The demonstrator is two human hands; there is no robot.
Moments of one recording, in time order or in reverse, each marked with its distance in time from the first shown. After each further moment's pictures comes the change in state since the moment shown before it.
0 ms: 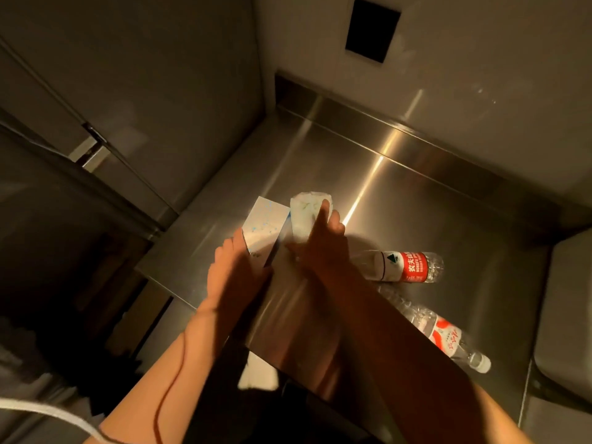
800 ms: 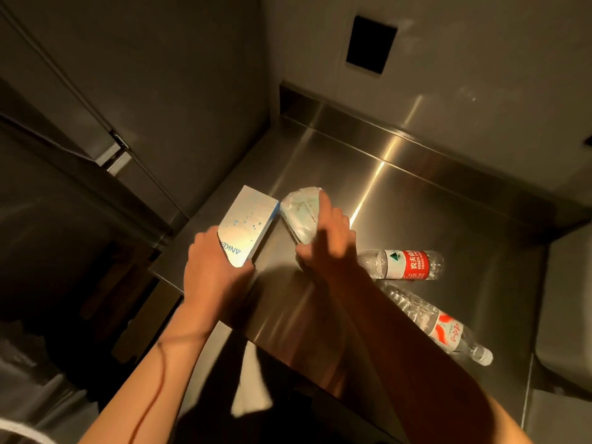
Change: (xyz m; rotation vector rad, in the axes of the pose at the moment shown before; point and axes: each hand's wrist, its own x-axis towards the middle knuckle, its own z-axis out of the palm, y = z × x) left_hand -0.013 -0.021 -0.060 -0.114 0.116 -0.069; right_hand -0.023 -0.006 -0.021 -0.023 0.284 -0.269
